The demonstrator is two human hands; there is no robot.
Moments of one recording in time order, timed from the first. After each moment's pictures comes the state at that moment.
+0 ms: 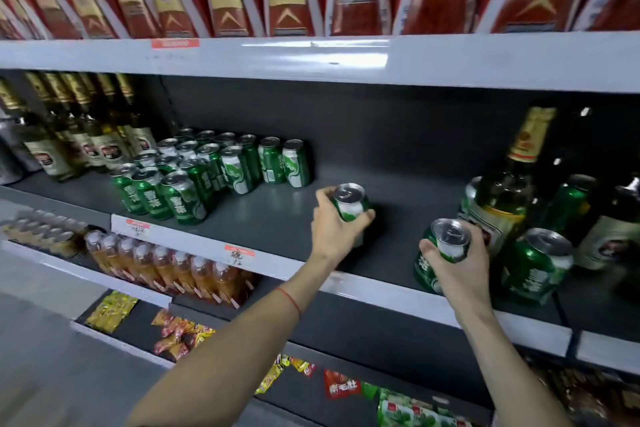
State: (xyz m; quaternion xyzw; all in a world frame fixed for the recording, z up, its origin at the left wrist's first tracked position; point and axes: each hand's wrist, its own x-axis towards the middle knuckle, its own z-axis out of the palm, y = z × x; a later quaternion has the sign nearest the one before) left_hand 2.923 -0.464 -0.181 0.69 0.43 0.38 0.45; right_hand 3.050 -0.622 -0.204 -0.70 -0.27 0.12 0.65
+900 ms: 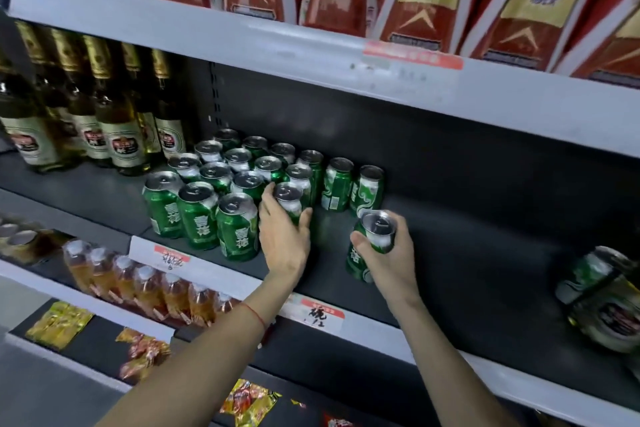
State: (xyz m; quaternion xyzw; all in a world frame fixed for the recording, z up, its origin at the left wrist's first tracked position) left_hand 2.770 -0.251 -0.191 0.65 0.53 0.45 0.31; right_hand 2.884 -0.374 -0.183 -0.68 -0.37 0.16 0.61
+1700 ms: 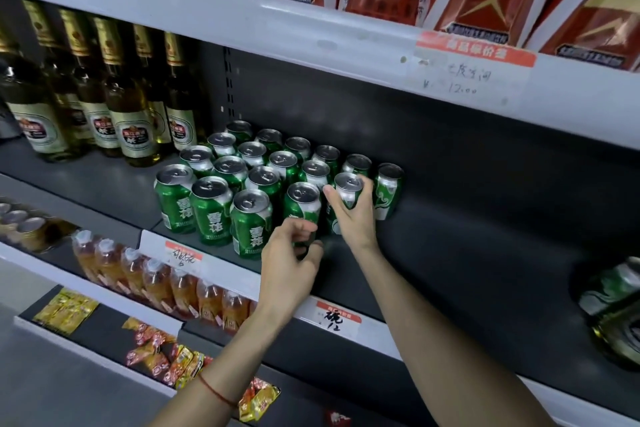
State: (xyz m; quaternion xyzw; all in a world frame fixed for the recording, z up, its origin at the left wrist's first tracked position) left_hand 2.714 -0.283 -0.194 0.67 0.41 0.44 0.43; right_hand 2.882 -0.249 -0.203 -0.66 -0.43 0.12 0.60
